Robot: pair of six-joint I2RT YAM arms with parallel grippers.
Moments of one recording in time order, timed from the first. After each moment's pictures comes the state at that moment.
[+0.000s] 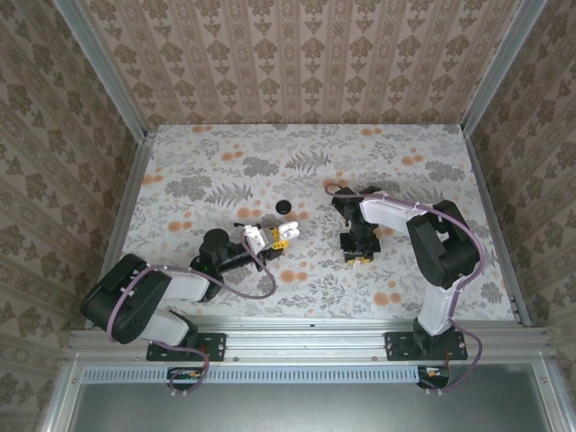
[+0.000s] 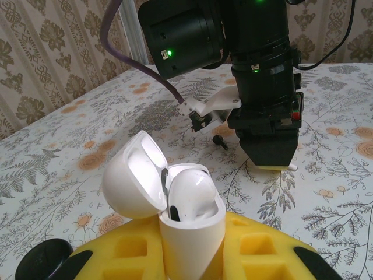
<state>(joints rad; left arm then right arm) -0.61 1.42 0.23 1.05 0.59 0.23 0.47 1.85 1.15 -1.01 -0.06 0.50</state>
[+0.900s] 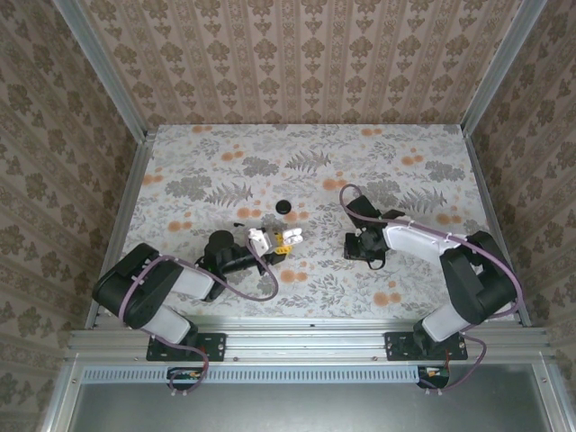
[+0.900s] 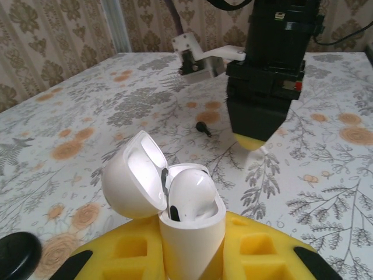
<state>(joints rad) -0.64 1.53 0.23 1.12 0.63 0.23 0.49 1.53 0.82 -0.57 -0.04 0.60</state>
